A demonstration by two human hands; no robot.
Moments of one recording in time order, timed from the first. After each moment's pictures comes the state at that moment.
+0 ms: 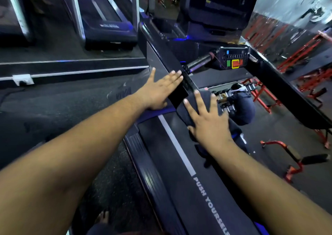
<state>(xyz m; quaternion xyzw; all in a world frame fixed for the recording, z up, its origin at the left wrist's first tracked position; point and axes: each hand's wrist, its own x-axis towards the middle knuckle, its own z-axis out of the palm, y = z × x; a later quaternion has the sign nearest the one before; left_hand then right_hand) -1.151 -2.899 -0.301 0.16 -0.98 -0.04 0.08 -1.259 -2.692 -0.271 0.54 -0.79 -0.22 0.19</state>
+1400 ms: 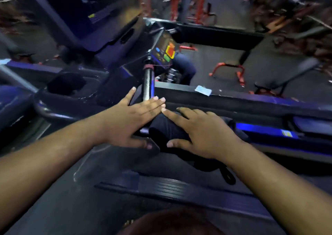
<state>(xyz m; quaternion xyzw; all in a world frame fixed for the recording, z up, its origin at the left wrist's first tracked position) -1.264 -3.062 -0.238 -0.35 -0.93 0.08 0.01 -1.273 -2.792 -0.243 0.37 -0.93 -0.03 0.07</state>
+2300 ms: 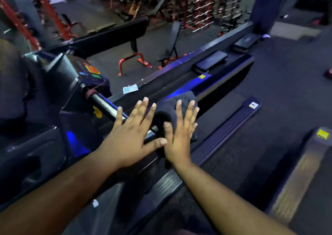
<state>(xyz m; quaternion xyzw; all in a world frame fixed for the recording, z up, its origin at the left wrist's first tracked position) -1.299 -3.070 -0.244 -0.51 -0.86 0.02 -0.02 -1.217 -2.946 -0.336 -0.28 -0.77 0.42 0.39</state>
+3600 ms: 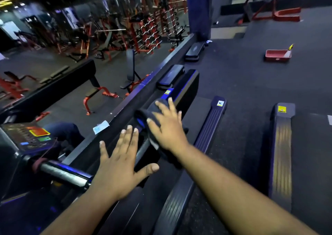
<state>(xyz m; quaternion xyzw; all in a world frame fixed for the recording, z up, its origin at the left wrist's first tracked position) -1.298 -2.989 -0.231 -0.55 -0.83 0.06 -0.06 -1.226 -2.813 -0.299 -0.32 -0.83 0.30 0.34</state>
